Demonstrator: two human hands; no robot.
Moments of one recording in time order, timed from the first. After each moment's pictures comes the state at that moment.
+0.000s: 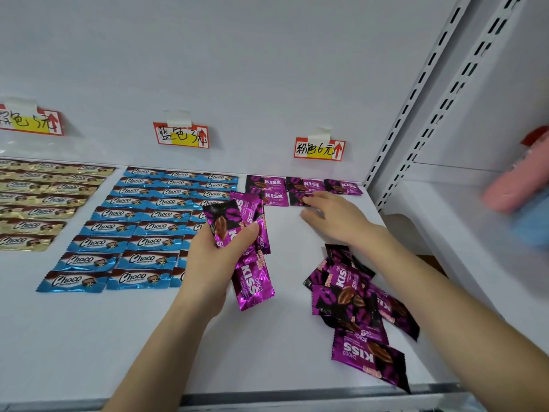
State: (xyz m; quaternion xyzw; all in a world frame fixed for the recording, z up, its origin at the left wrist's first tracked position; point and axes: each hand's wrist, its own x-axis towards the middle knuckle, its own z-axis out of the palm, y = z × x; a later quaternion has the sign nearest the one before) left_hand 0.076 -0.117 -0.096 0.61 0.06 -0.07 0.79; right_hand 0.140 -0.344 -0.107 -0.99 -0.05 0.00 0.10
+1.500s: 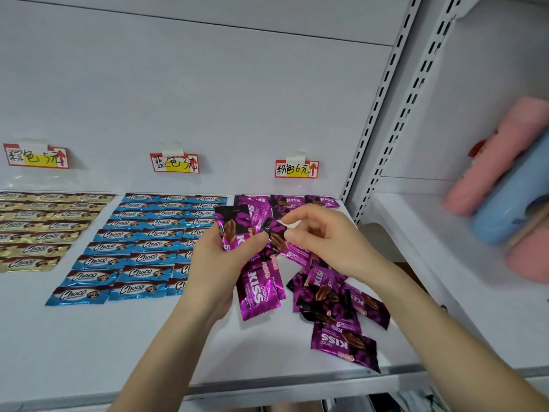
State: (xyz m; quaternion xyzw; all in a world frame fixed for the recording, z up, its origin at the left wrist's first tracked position) left_hand 0.046 -0.131 -0.056 0.61 -0.03 -0.06 0.79; right_hand 0.030 -0.300 -0.031 -0.86 -0.11 -0.07 0.48
